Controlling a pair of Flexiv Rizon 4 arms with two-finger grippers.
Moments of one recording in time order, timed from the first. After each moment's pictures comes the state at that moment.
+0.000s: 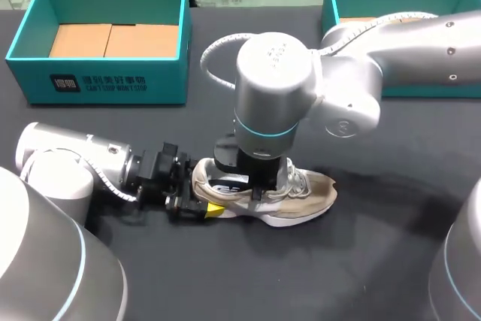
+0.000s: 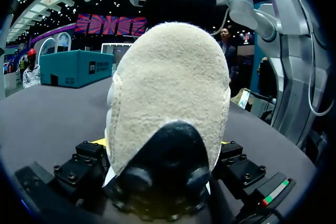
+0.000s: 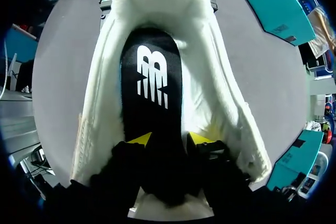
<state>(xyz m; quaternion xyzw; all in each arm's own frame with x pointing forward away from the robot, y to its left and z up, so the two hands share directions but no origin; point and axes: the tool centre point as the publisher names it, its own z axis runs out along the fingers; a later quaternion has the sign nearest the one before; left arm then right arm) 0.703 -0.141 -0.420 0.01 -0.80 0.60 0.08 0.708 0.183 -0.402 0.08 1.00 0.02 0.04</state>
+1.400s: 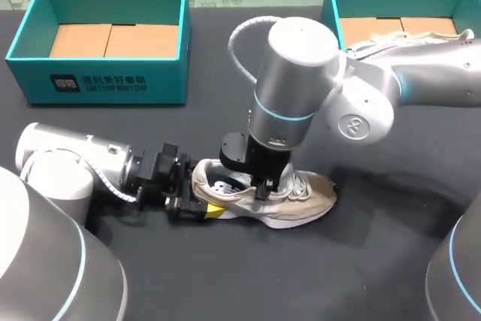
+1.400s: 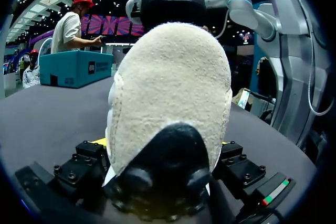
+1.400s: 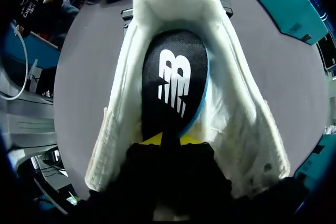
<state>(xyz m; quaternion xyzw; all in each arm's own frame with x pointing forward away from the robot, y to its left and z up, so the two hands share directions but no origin) 0.702 -0.141 -0.420 0.01 -0.80 0.60 0.08 0.685 0.191 -0.405 0.07 0.99 0.10 -0.04</state>
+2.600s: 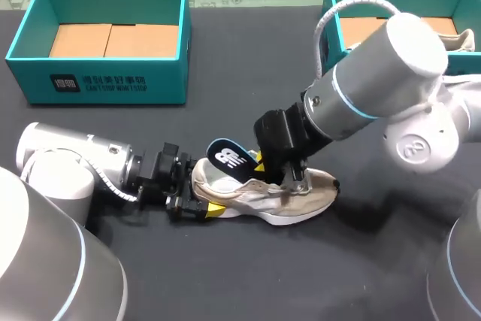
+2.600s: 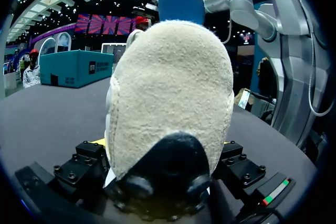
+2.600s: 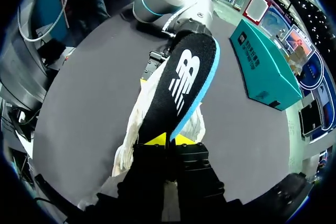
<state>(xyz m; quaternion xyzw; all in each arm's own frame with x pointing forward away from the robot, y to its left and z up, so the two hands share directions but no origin) 0.703 -0.142 -0.420 0.01 -0.80 0.60 0.08 0.719 0.187 -0.332 -0.11 0.96 0.26 0.08</state>
